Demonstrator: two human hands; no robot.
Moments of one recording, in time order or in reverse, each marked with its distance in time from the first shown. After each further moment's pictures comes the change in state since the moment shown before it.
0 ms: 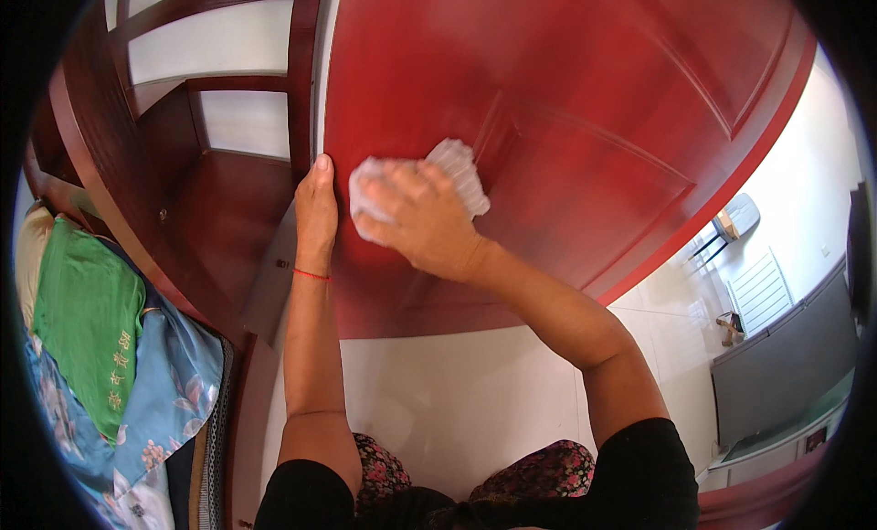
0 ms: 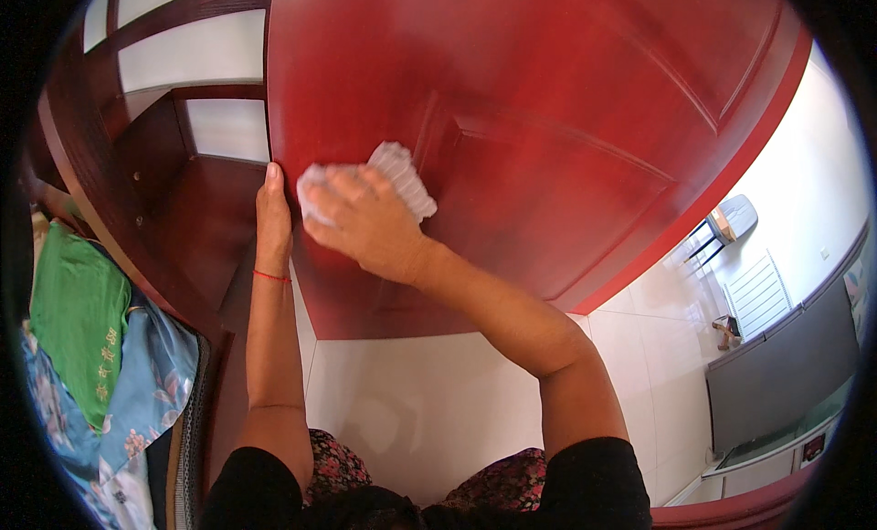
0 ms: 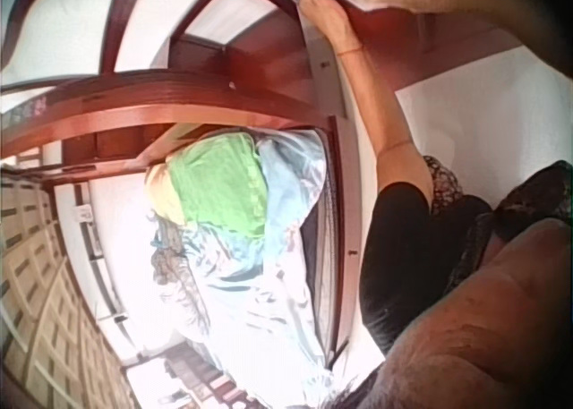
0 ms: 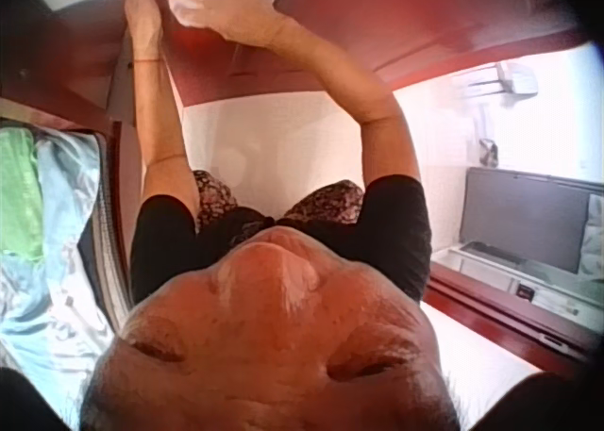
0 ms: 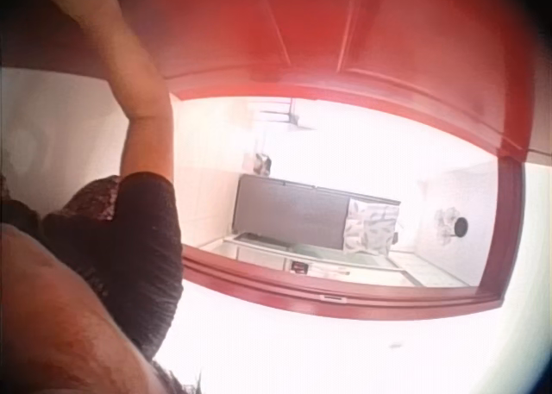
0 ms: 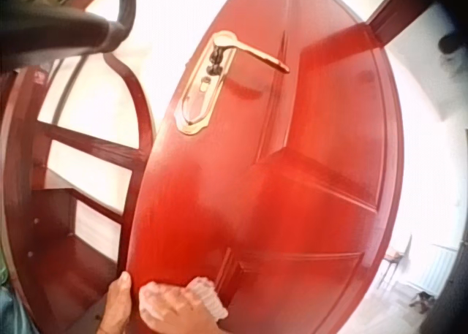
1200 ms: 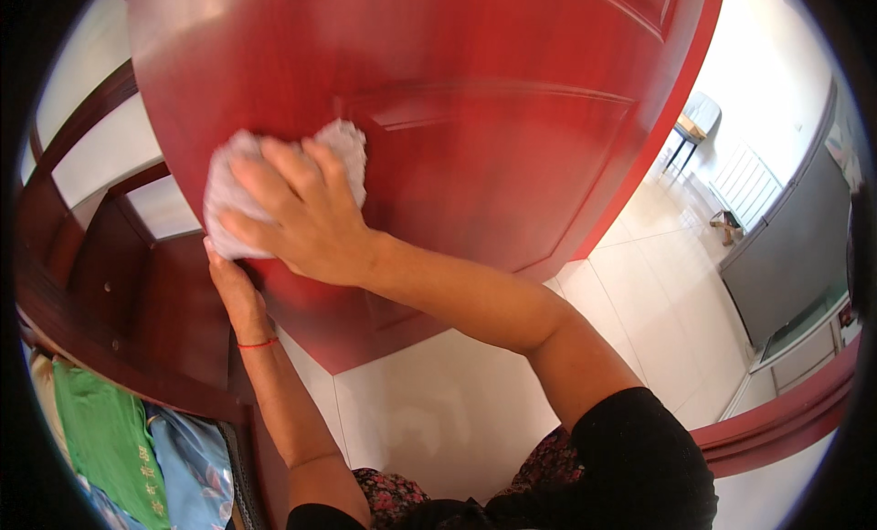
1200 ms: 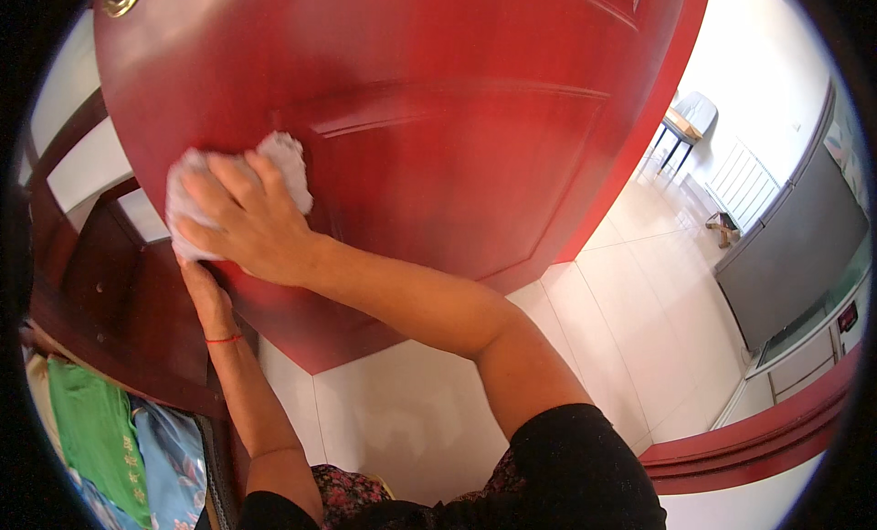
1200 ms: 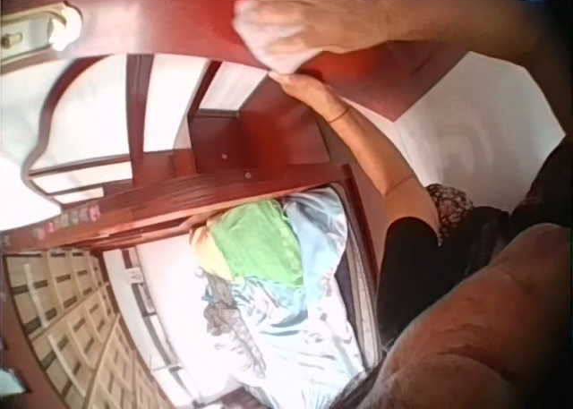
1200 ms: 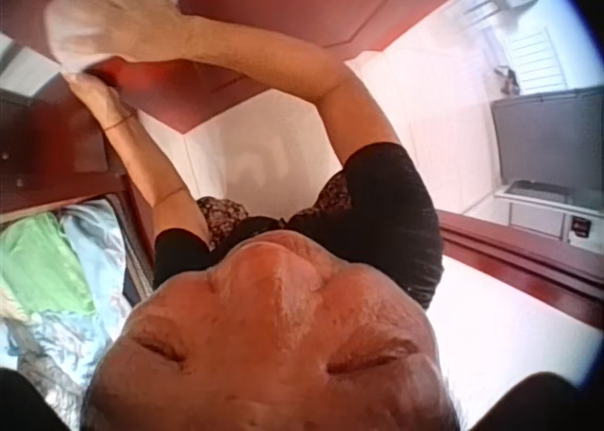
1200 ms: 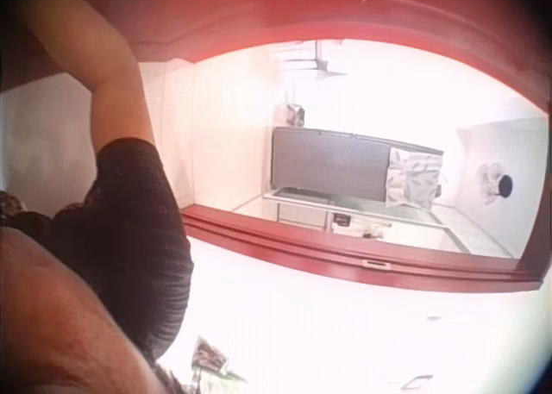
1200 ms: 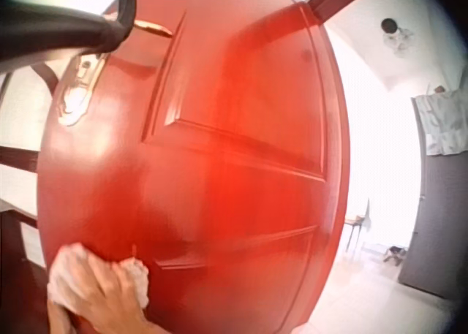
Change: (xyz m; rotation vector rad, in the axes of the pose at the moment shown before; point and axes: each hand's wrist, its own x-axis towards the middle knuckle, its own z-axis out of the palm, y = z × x) left_hand 0.013 -0.013 -0.011 -0.141 0.020 -0.012; right_hand 0.046 0.021 0.008 -0.180 0.516 0.310
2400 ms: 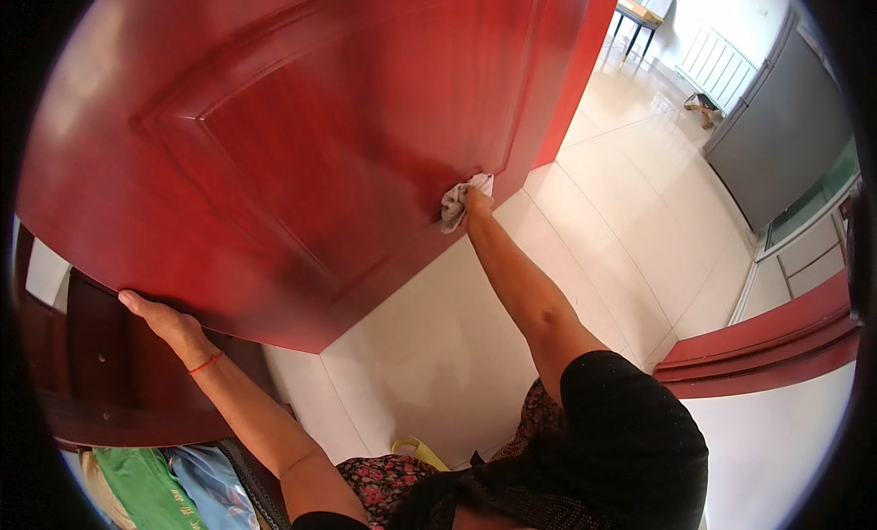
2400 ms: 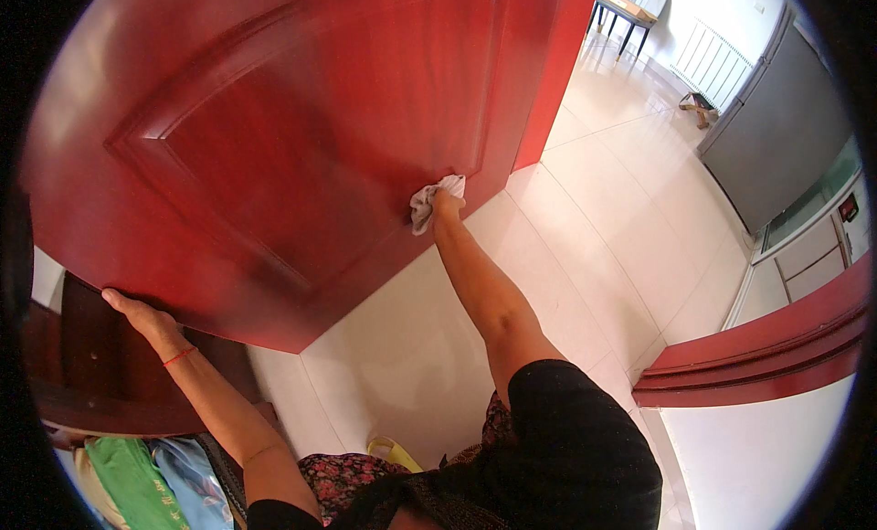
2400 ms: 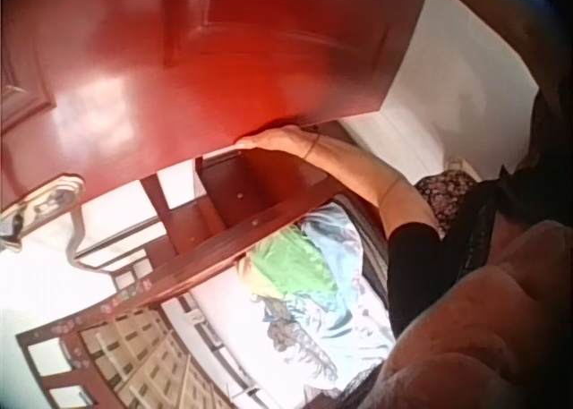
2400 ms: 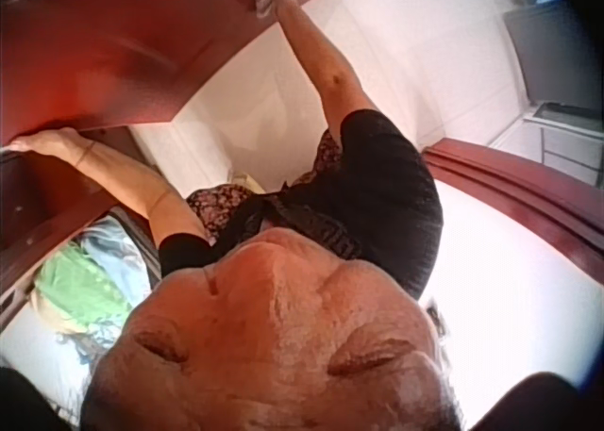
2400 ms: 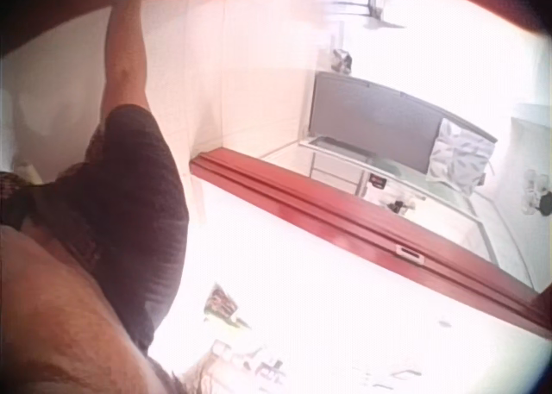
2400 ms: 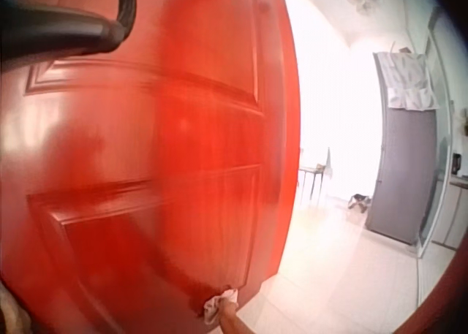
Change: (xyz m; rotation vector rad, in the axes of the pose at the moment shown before) left_hand -0.015 0.024 0.050 0.048 0.119 -0.032; right_hand -0.391 0.145 -0.202 0.483 0.767 2.238
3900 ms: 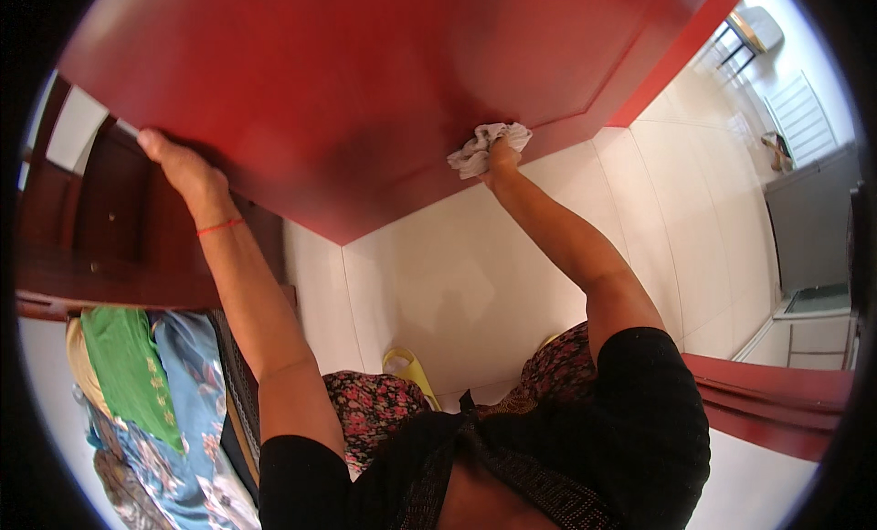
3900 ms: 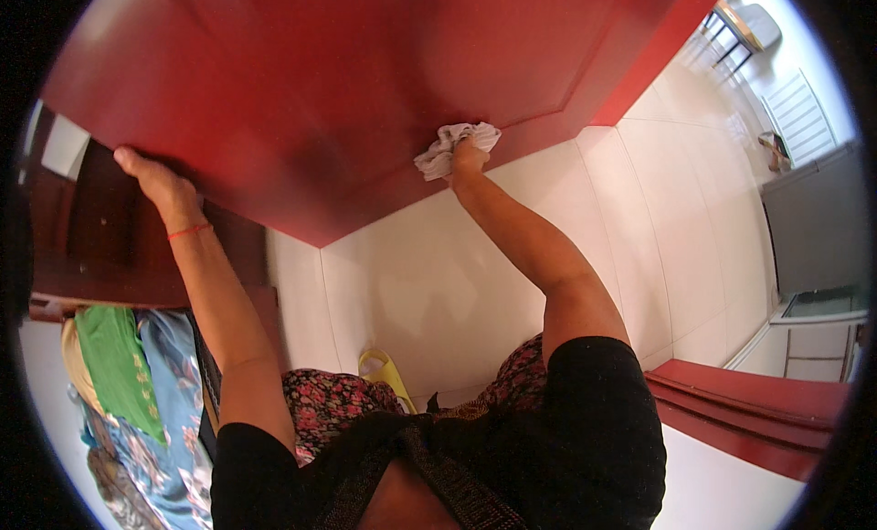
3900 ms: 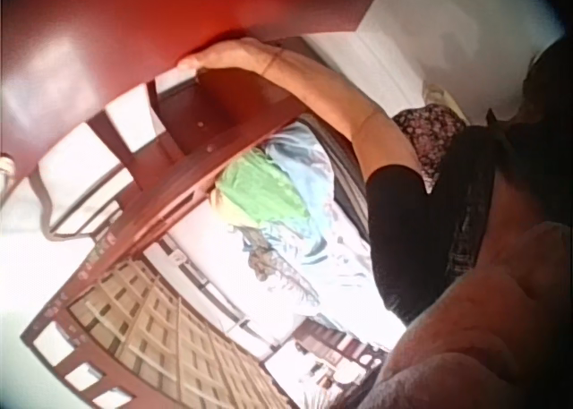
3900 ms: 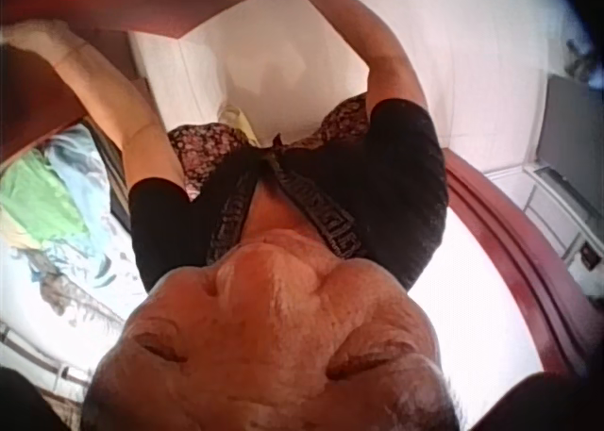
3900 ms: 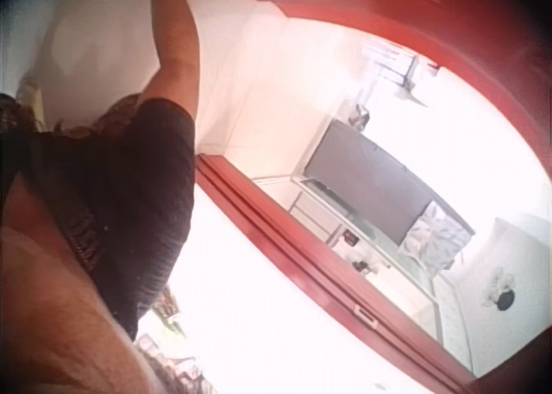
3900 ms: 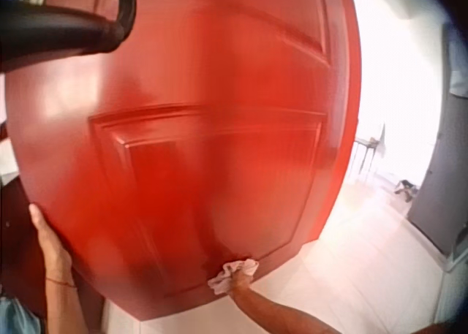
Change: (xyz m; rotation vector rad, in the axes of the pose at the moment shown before) left_hand -0.011 0.012 0.020 0.023 -0.035 0.058; right_hand -0.002 0.111 -0.019 -0.334 0.066 0.151
